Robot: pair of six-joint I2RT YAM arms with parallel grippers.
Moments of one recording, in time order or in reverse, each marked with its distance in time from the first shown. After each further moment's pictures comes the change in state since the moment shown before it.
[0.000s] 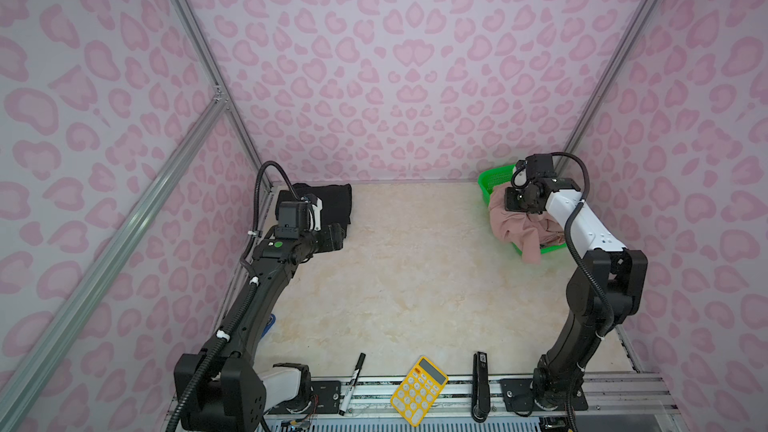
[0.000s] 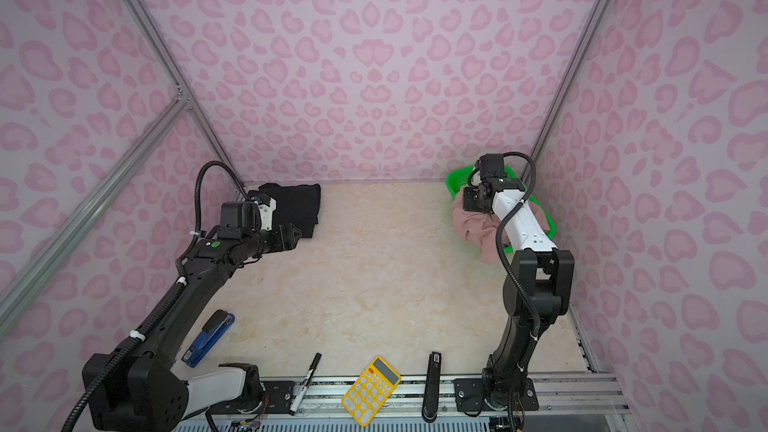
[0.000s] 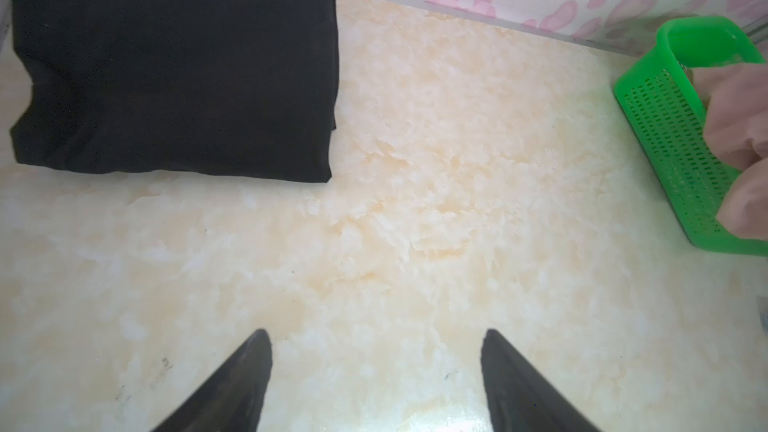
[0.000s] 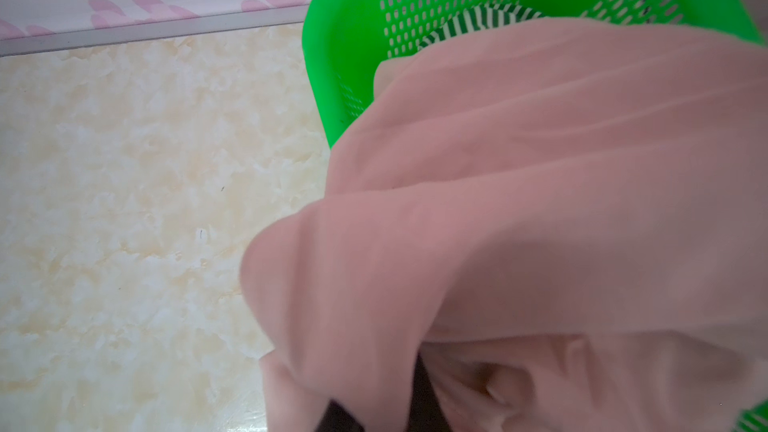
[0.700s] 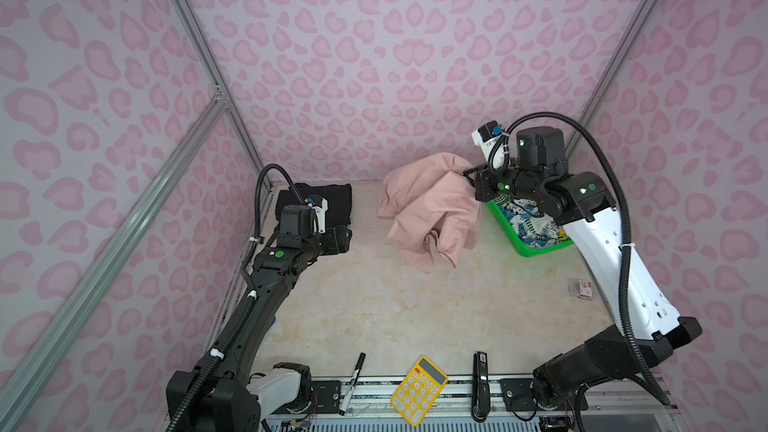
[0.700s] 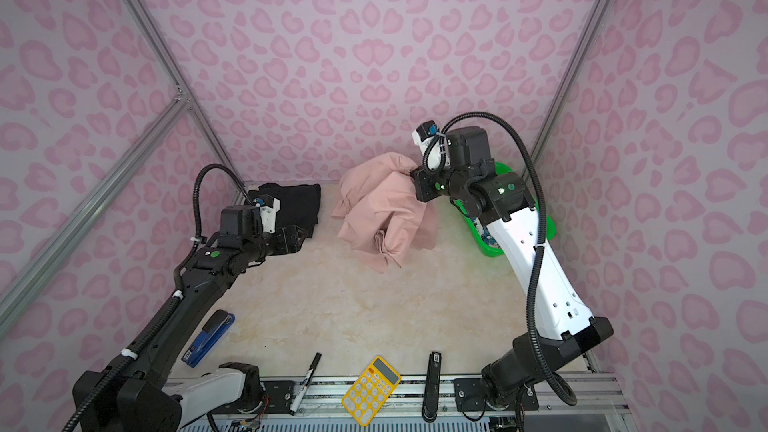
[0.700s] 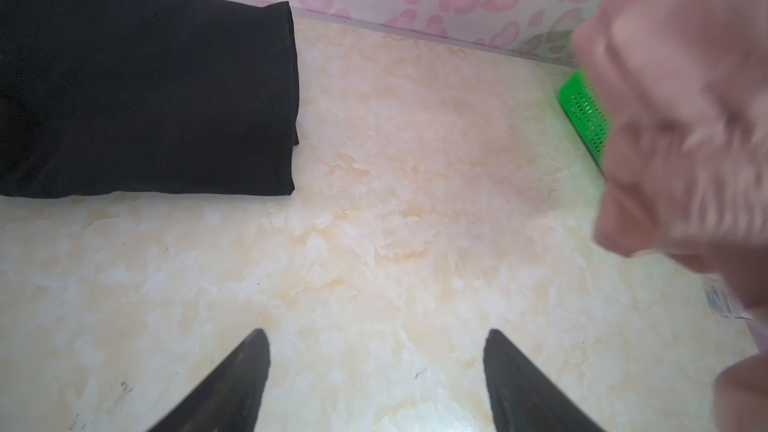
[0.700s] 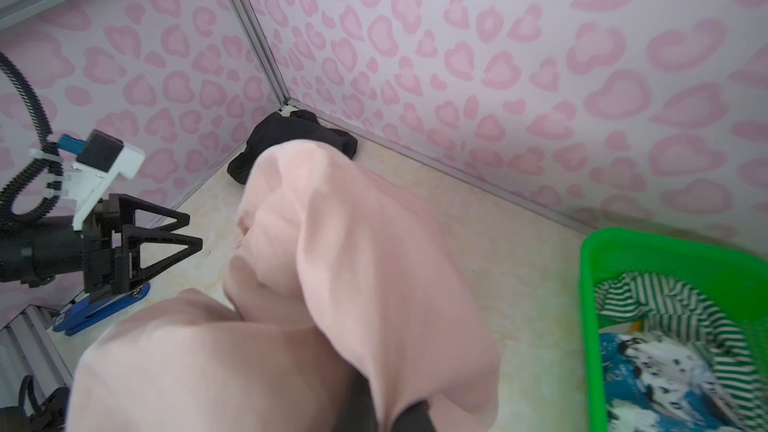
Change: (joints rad) left arm -0.032 -0.068 -0.020 0.048 0.023 -0.024; right arm 0.382 -0.314 0.148 -0.126 -0.189 -0.037
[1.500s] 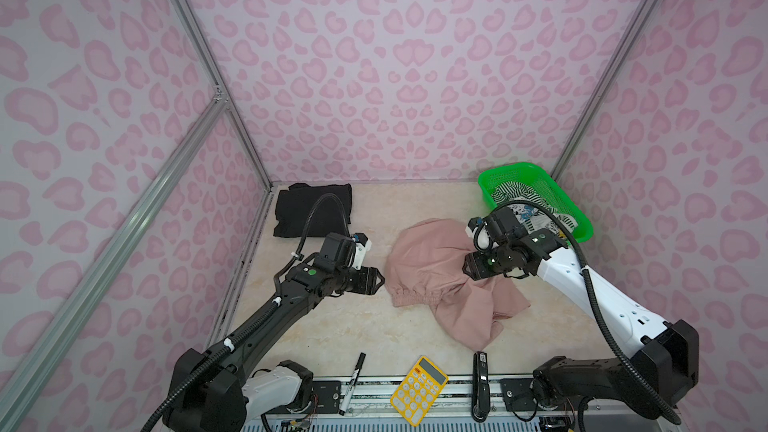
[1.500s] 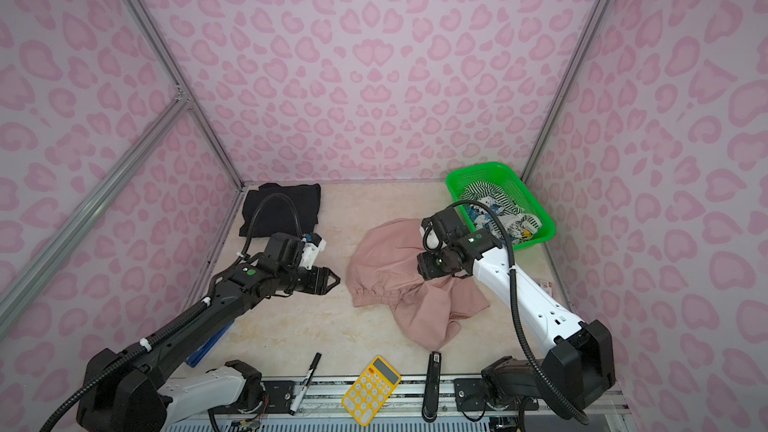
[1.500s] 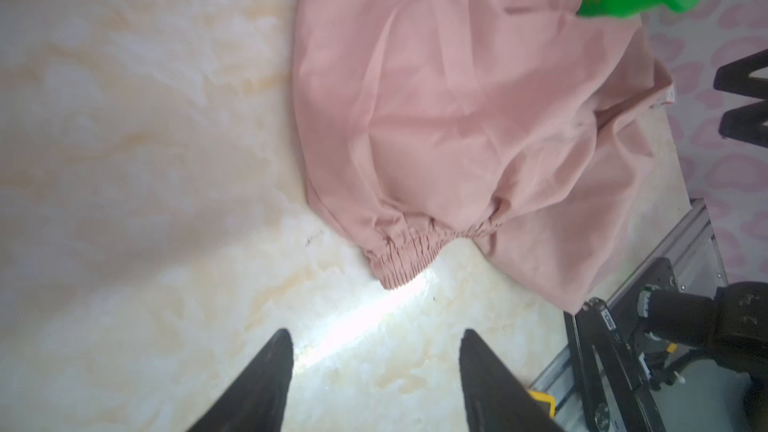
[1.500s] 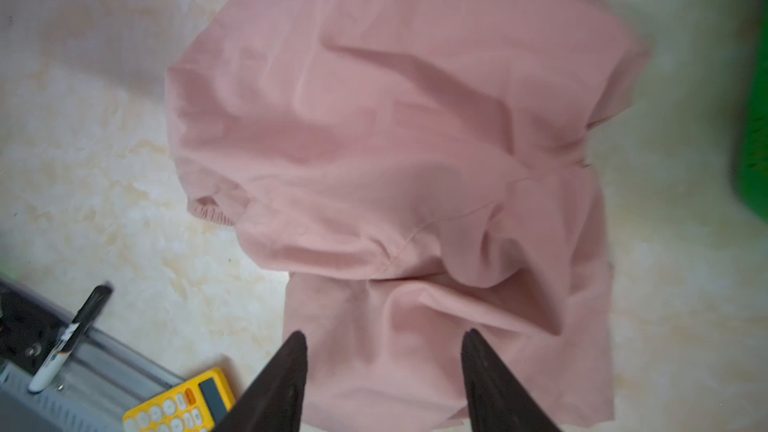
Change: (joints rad) left arm -0.330 0.015 -0.242 -0.035 0.114 -0.077; right arm 0.063 -0.196 -0.742 -0.016 0.048 0.139
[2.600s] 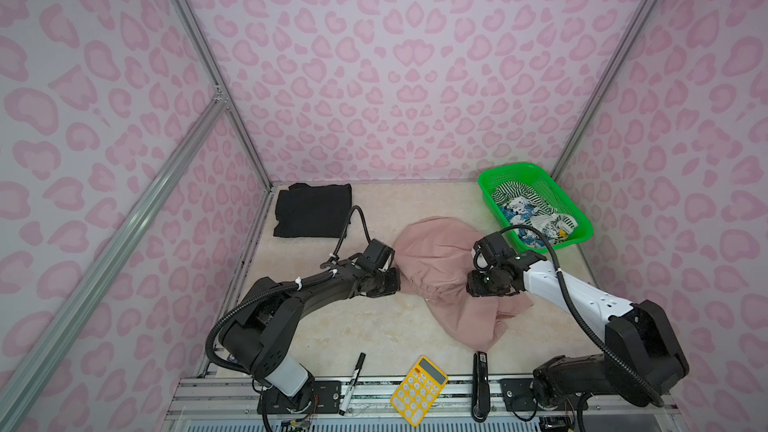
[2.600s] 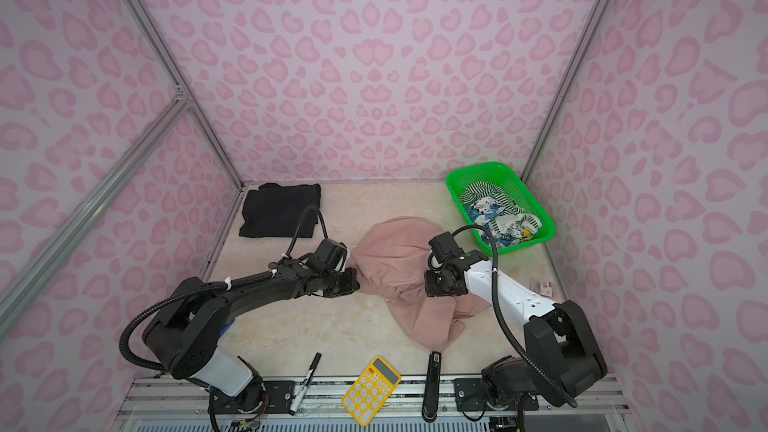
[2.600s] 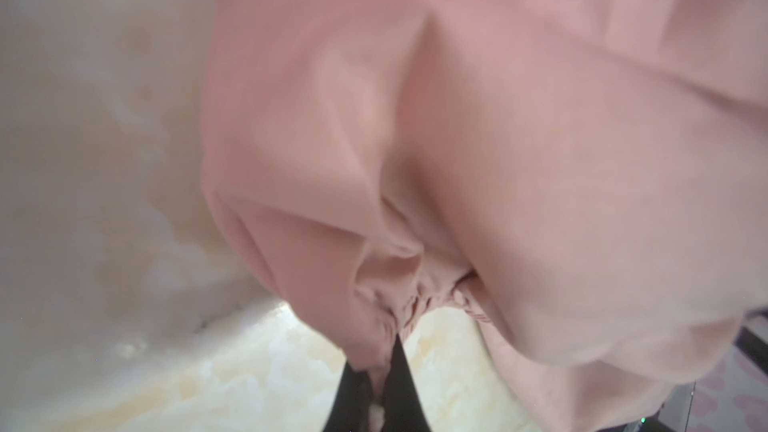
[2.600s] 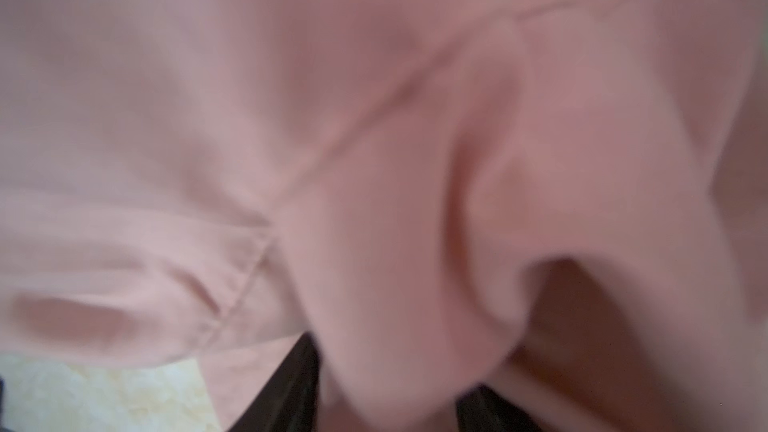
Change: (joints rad) left arm -0.117 0.391 0.126 0.228 -0.130 -0.386; right arm -0.053 0.093 -0.239 0.224 0.098 0.161
